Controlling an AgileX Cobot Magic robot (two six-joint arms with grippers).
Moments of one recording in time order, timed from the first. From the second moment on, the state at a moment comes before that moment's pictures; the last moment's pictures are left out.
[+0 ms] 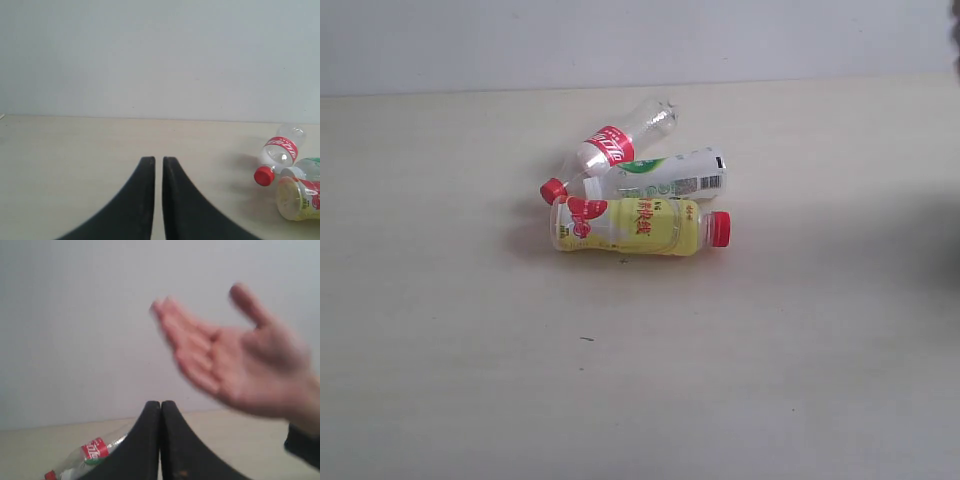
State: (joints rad) left arm 0.08 0.01 0.00 -0.06 0.13 0.01; right arm 0.22 0.01 -0.06 0.34 0.02 -0.12
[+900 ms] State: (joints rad) left arm 0.08 0.01 0.00 -0.06 0.13 0.01; right arm 0.23 1.19 -1.05 0.34 0.81 -0.53
